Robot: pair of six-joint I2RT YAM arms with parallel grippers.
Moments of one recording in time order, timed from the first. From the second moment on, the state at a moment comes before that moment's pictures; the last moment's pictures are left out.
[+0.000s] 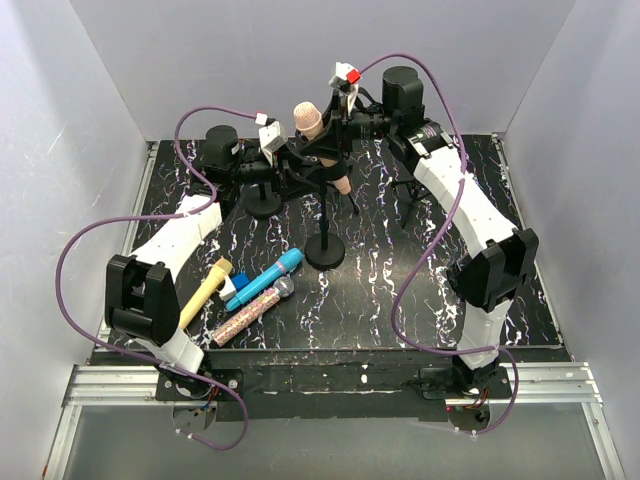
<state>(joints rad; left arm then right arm) -0.29 1.61 1.30 0.20 1.10 0.05 0.51 1.88 2.03 -0.27 -1.04 -0.06</state>
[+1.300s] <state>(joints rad) -0.30 1.65 1.36 0.13 1.10 0.05 0.51 1.80 2.20 -0.04 -0.82 0.10</state>
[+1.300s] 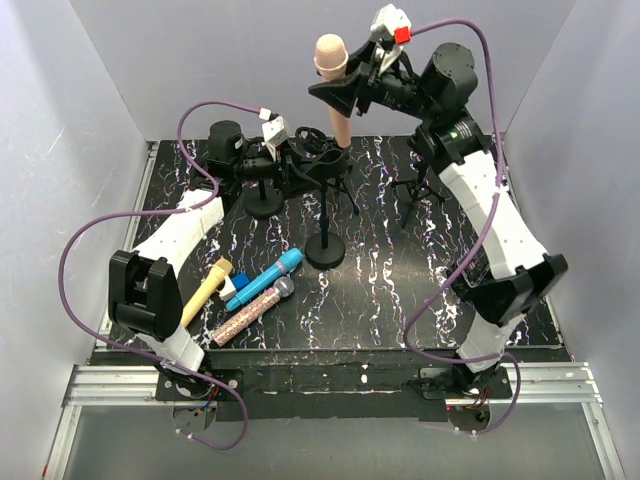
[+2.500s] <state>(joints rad) -0.30 1.20 1.37 -0.58 0.42 0.20 0.30 1.71 1.16 -0.30 -0.22 0.14</state>
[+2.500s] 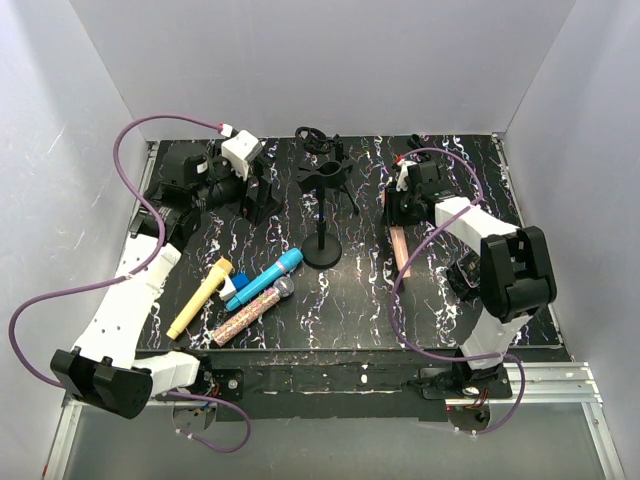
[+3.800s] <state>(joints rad) -0.30 1.21 1.26 -0.63 0.54 0.31 0.35 1.33 1.04 -0.20 -0.85 -0.23</state>
